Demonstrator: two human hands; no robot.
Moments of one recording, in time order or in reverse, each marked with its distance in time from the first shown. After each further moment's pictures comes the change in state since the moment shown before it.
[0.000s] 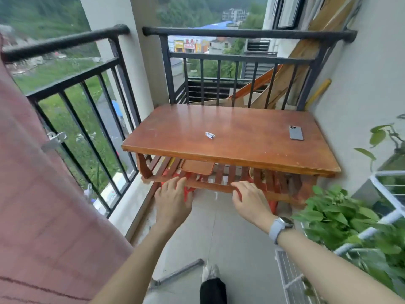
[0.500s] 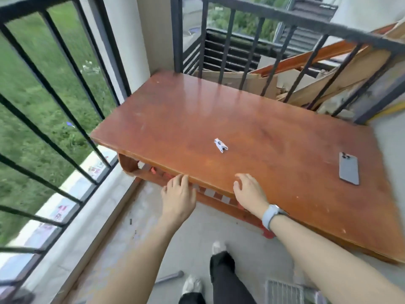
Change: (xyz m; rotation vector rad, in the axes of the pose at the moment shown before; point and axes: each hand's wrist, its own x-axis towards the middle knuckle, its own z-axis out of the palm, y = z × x) left_hand 0.302 -0.043 0.186 -0.088 -0.240 -0.296; right_hand 0.361 0.112 0.109 0.015 -0.321 0.160
